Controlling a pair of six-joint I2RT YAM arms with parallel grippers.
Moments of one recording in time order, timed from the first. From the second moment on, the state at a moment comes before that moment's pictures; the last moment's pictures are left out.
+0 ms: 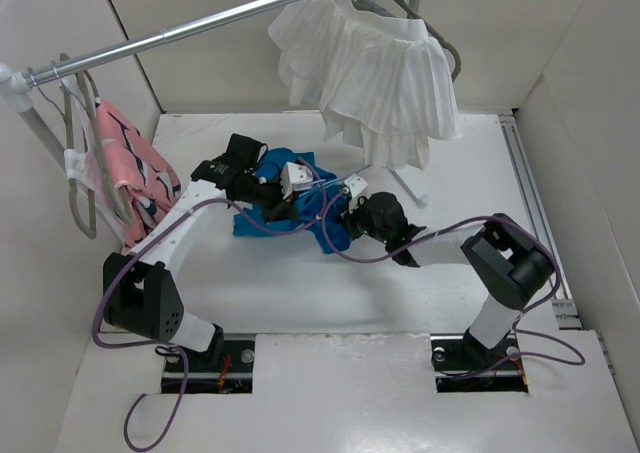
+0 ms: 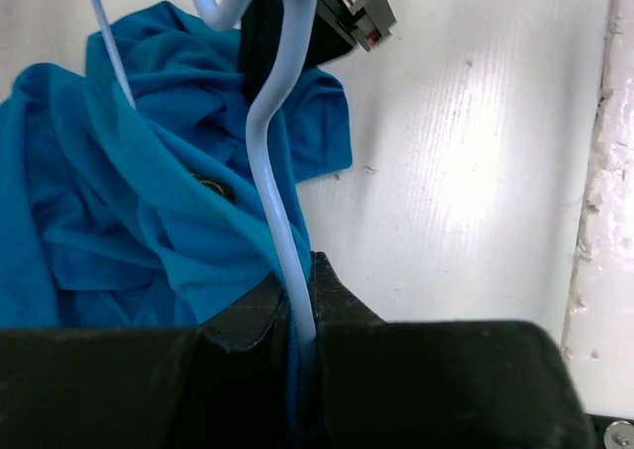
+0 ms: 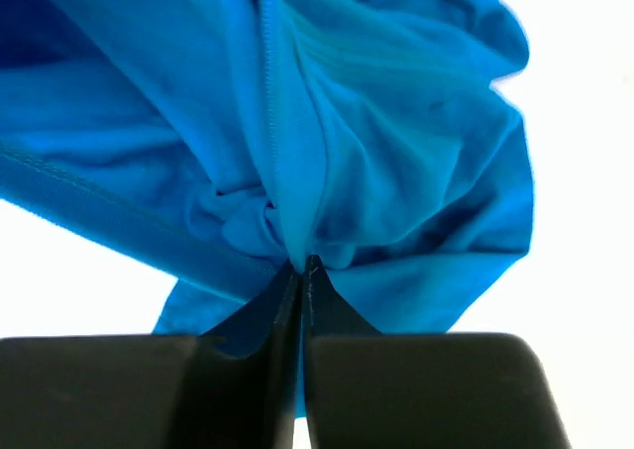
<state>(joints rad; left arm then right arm) -0.35 1.45 1.23 -0.82 0.79 0.82 0.71 1.72 0.73 0.62 -0.09 0.02</state>
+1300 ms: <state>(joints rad) -0.34 1.39 1.07 -0.74 0.61 1.09 0.36 0.96 0.57 -0.09 -0.24 -0.13</state>
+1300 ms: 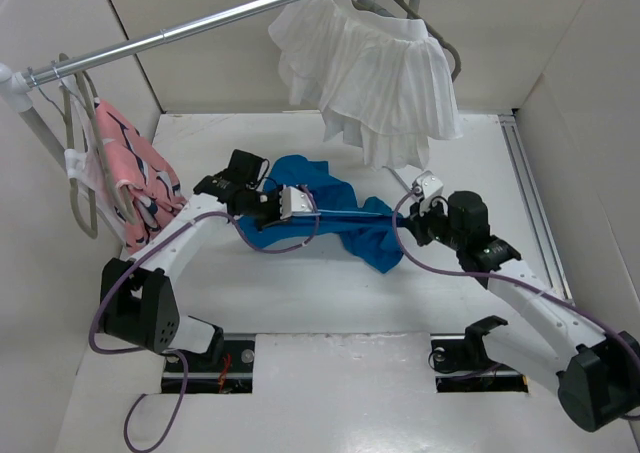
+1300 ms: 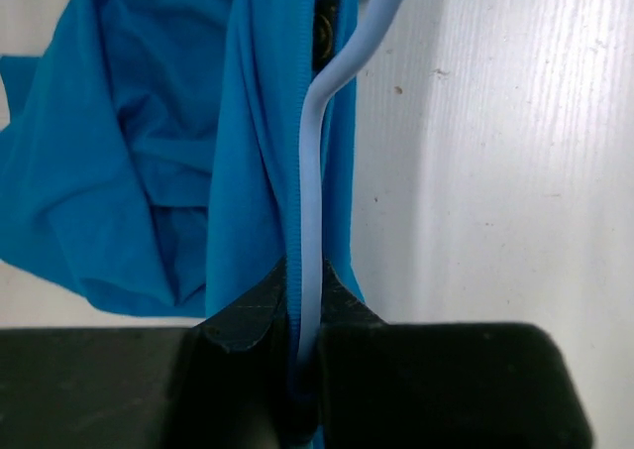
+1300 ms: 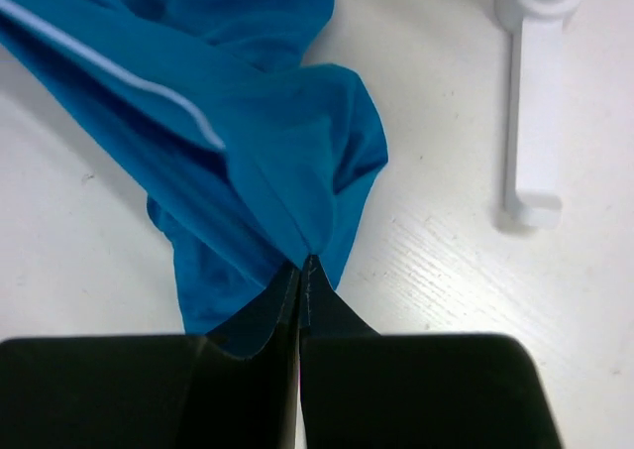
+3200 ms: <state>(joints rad) -0.53 1.41 1.27 -0.95 0.54 1.07 0.69 1.31 1.12 -0.46 -0.56 -0.77</state>
